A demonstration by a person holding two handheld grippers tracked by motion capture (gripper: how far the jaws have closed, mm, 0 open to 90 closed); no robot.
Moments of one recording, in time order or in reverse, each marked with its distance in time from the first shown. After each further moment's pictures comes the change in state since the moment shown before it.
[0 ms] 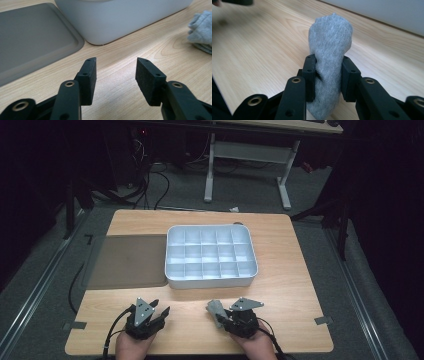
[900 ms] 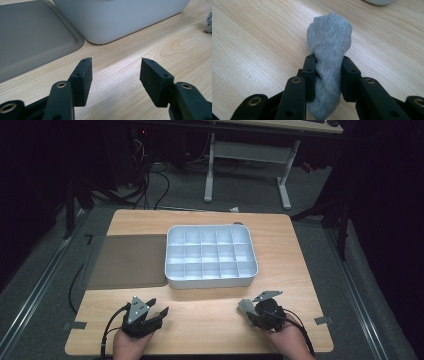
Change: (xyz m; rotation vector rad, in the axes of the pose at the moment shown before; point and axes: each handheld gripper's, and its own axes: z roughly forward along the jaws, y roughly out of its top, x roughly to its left) left arm 0.011 -0.003 0.001 -0.012 -0.050 -0.017; right arm -0.052 0.002 -0.043 0.288 -0.175 0.009
